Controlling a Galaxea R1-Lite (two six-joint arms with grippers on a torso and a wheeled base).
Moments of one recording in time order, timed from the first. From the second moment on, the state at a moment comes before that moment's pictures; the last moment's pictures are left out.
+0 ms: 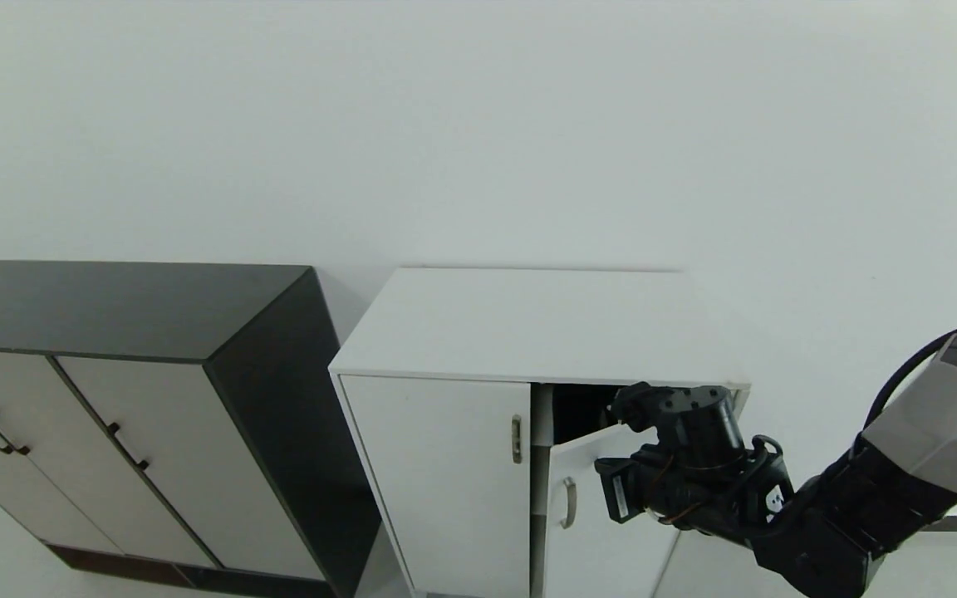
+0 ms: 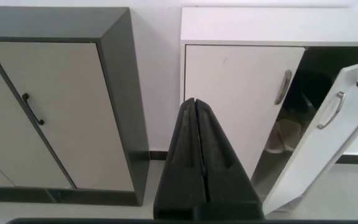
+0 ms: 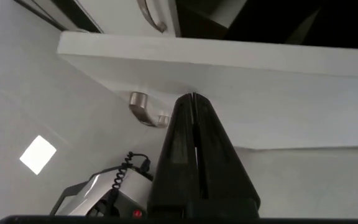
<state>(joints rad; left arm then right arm) 0.00 0.00 0.00 0.00 0.00 0.00 0.65 2.07 -0.73 -0.82 -0.05 0.13</state>
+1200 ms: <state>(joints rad) 0.00 0.00 0.00 0.00 0.00 0.00 0.58 2.24 -1.04 -0.73 -0.05 0.13</state>
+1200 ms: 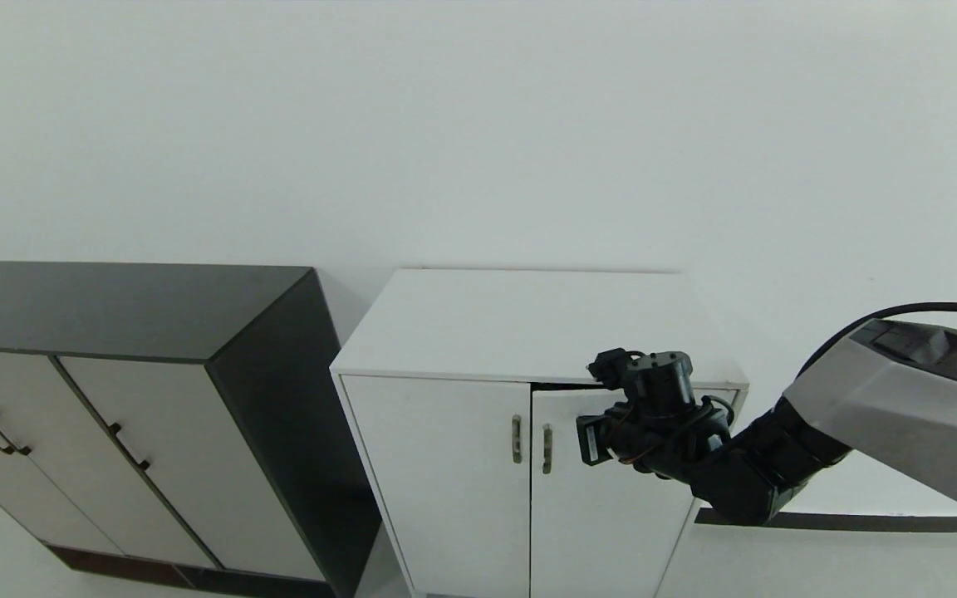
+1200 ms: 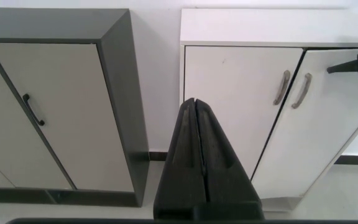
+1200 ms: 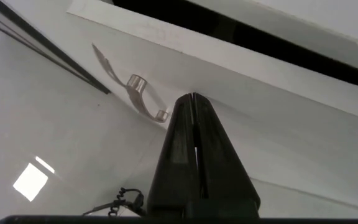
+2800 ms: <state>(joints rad) 0.00 0.00 0.00 0.00 0.00 0.00 0.56 1.77 -0.42 -0.80 -0.14 0.12</state>
